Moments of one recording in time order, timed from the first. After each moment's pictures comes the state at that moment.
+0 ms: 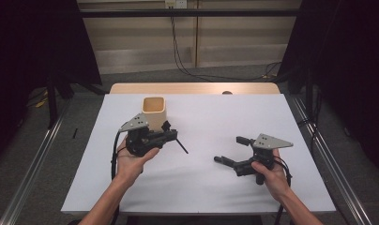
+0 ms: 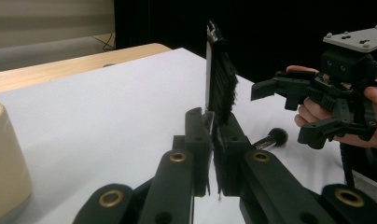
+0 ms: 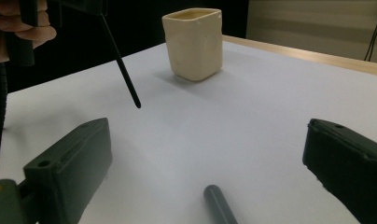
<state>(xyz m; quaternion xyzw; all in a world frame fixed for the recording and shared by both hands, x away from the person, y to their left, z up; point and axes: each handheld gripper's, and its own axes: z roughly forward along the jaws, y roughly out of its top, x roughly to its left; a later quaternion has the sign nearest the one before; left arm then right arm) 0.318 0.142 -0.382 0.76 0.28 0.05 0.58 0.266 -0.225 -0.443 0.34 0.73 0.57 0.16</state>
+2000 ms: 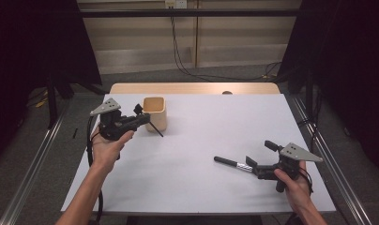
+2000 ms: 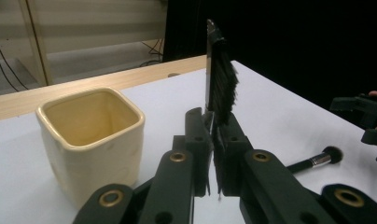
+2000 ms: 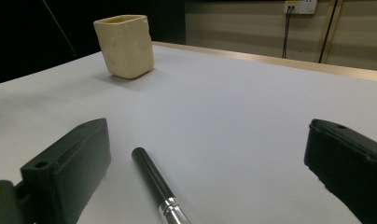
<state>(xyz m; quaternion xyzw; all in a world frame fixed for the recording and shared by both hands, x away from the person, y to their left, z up) 0.350 0.204 -0.359 0.74 0.35 0.10 0.57 0.235 -0.282 -0.454 0.41 0.68 0.55 0.24</state>
